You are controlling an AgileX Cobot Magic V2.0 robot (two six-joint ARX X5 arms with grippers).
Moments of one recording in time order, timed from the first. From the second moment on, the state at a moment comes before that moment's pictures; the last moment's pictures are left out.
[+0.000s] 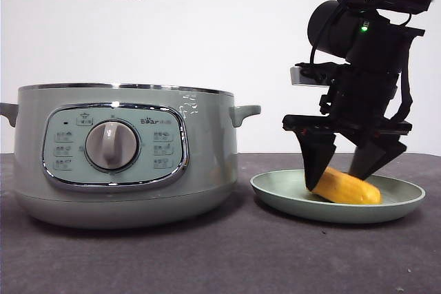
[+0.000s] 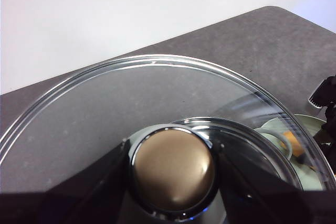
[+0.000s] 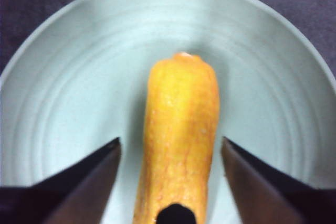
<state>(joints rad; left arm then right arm) -0.41 0.94 1.19 -0.60 -0.02 0.05 0.42 1.73 1.06 -0.43 0.03 0.06</state>
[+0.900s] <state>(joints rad) -0.44 1.22 1.19 -0.48 0.05 0.01 0.41 1.28 1.06 -0.53 0.03 0.06</state>
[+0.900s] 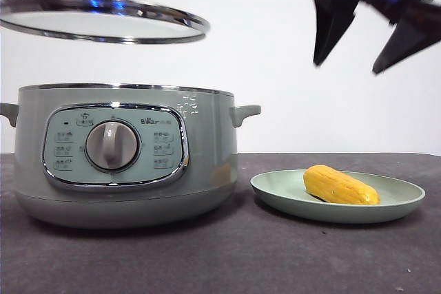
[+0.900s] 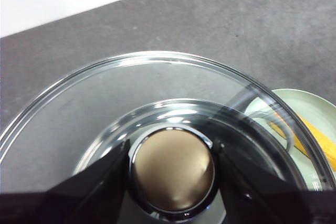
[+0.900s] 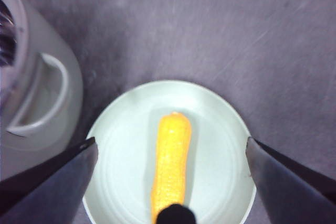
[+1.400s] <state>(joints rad) -0.49 1.35 1.19 -0.43 0.04 0.00 0.41 1.13 1.06 -0.61 0.03 0.07</state>
